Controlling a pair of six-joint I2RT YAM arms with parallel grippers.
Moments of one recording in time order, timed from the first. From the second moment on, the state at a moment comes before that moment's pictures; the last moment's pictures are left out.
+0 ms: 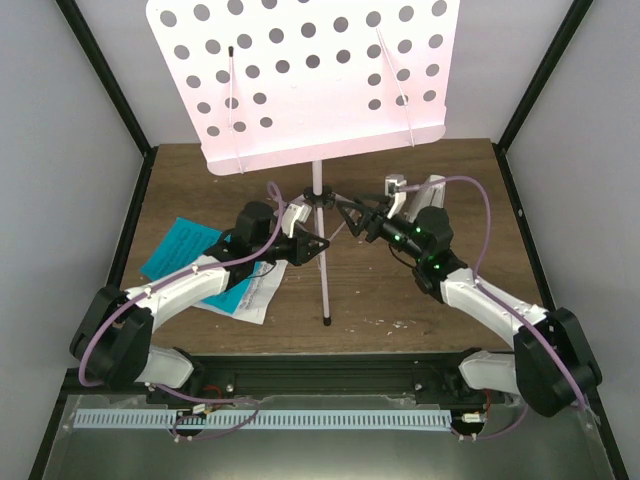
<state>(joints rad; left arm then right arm) -0.60 1.40 0.81 0.13 0.56 -0.43 0.48 1.23 0.65 0.66 -0.44 0.61</state>
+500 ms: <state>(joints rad) -0.61 1.39 0.81 0.12 0.54 -0.44 0.47 1.36 0.79 0.58 -0.62 0.92</state>
